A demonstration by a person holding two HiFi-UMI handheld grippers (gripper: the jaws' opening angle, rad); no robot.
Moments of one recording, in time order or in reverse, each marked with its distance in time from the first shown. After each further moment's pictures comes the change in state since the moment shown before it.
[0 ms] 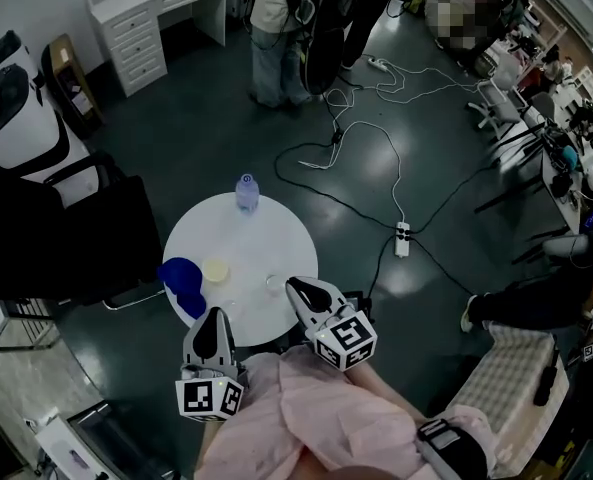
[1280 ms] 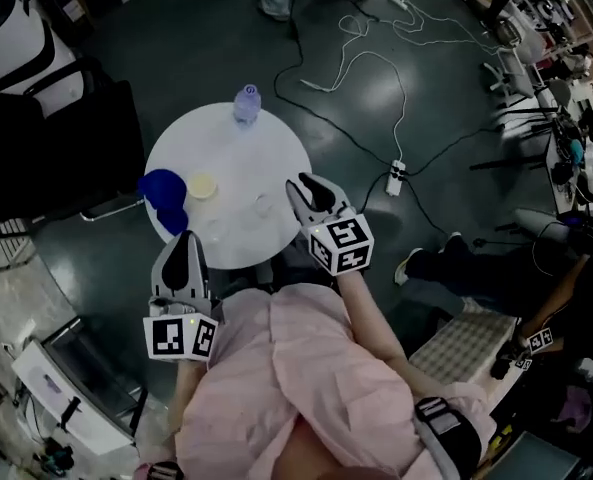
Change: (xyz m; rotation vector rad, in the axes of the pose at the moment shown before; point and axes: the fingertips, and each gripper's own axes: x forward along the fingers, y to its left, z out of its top) left arm -0.008 0.022 0.010 -0.024 -0.026 0.076; right arm 0.042 -0.062 -0.014 -0.068 0.146 -0.078
